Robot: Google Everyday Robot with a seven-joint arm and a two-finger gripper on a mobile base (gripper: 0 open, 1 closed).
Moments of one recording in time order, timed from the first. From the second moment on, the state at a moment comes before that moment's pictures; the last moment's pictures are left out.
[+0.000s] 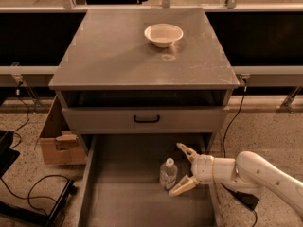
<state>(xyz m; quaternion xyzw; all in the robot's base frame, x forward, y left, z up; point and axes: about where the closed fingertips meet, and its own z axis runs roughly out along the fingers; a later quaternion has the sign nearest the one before) 0.503 -0.089 0.542 -0.53 0.62 0.30 0.49</state>
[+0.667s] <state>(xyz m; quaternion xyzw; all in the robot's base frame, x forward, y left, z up) 0.520 -0.060 0.492 -0.53 0.61 0.34 0.48</state>
